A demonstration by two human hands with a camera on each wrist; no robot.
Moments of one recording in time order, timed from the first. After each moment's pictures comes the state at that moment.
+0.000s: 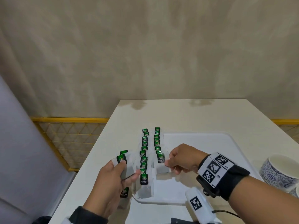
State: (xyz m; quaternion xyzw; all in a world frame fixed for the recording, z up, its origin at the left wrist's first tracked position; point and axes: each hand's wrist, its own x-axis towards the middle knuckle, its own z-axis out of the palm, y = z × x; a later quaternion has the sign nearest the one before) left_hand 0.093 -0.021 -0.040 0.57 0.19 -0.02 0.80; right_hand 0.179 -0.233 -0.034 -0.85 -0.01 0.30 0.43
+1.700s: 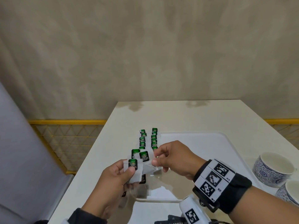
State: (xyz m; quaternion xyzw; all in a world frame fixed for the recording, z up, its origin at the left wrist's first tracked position) left_hand 0.082 -0.026 -0.038 0.64 0.12 -0.06 0.76; right_hand 0.144 -0.215 -0.013 -0.82 -0.08 0.18 0.54
